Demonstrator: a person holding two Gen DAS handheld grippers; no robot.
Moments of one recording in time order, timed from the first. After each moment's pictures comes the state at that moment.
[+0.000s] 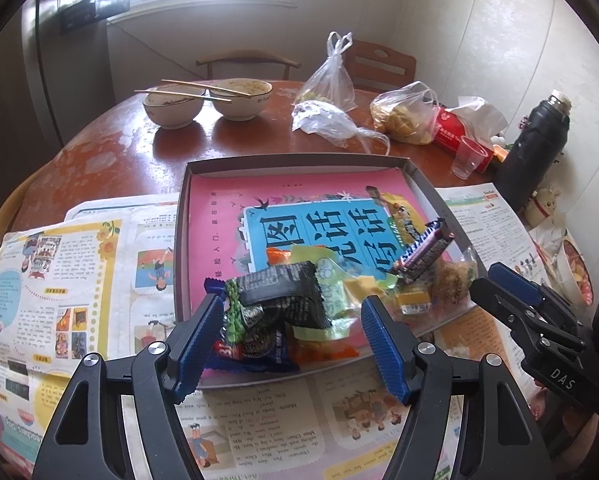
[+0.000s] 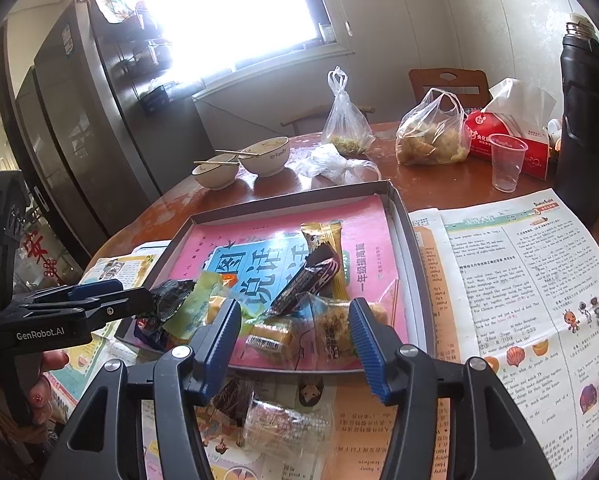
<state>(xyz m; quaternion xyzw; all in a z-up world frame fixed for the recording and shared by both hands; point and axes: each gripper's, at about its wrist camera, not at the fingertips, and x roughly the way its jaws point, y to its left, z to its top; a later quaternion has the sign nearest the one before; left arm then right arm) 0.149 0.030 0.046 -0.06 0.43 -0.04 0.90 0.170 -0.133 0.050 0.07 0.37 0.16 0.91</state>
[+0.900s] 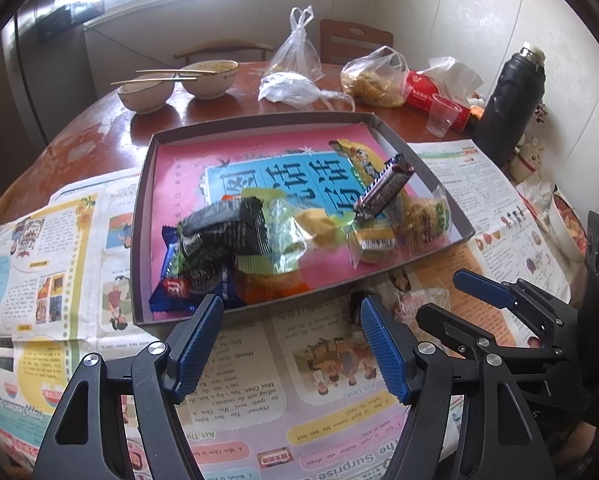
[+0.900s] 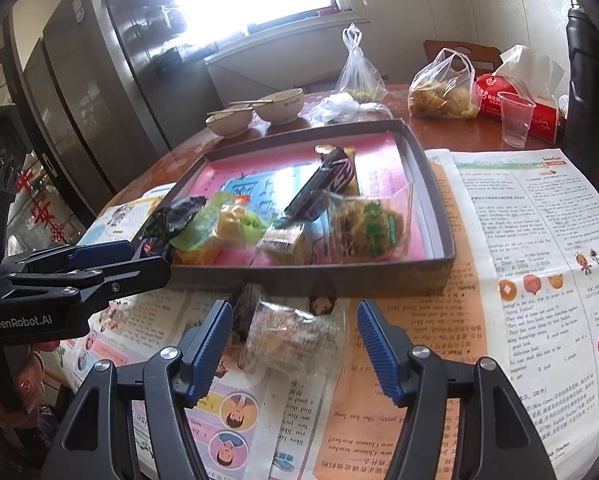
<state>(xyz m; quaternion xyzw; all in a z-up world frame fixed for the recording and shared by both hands) 0.116 -0.006 0.025 -0.03 0.45 -0.06 0.89 0.133 -0.127 0.015 0.05 0.42 0.18 0.89</state>
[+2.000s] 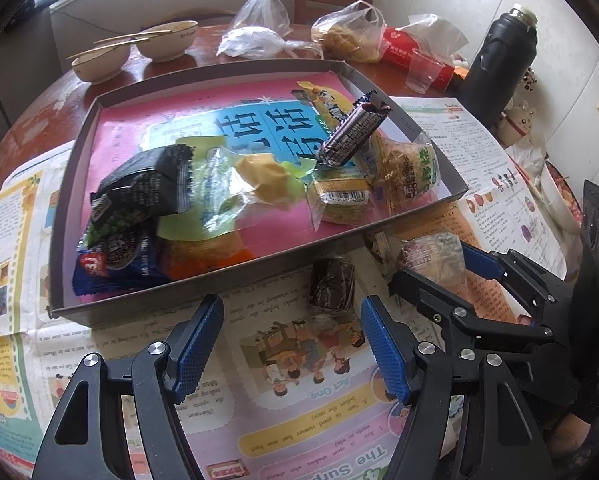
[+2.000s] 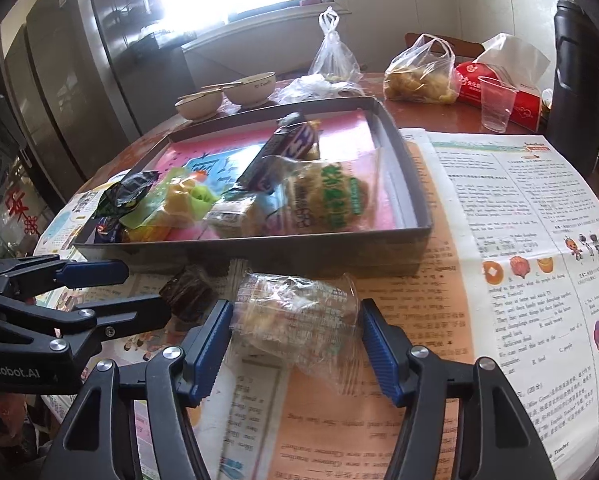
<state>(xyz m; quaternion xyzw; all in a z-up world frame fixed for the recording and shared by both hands) 0.133 -0.037 -0.015 -0.03 0.50 -0.11 0.86 0.137 -0.137 -0.010 0.03 0.43 0.14 0.89</state>
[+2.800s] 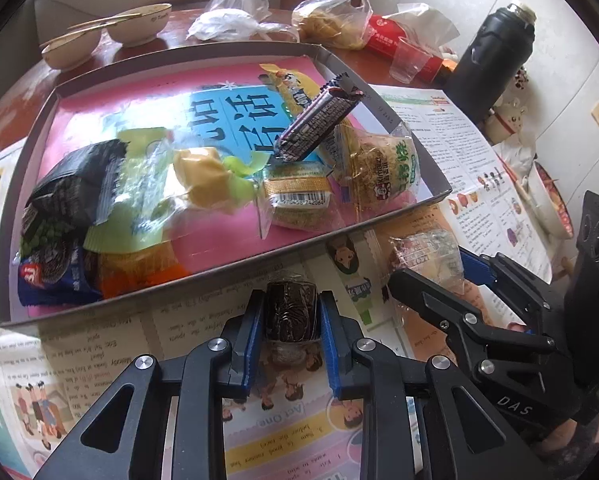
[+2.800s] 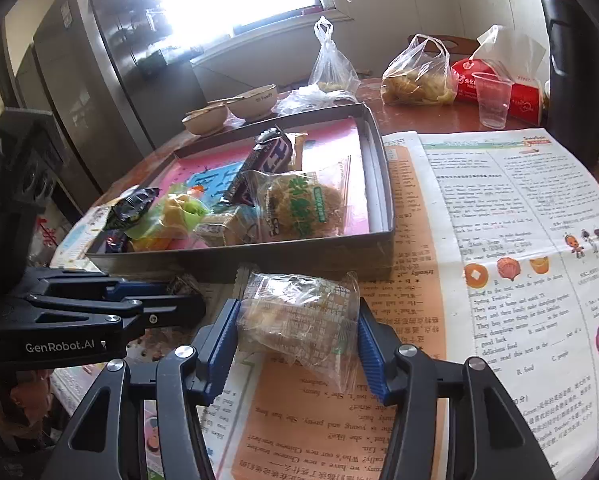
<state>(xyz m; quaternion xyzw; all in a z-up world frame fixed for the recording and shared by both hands) 0.147 -0.056 -0.023 -0.05 0.52 -0.14 0.84 0.137 -0.163 -0.009 0.06 0.41 0.17 0.89</state>
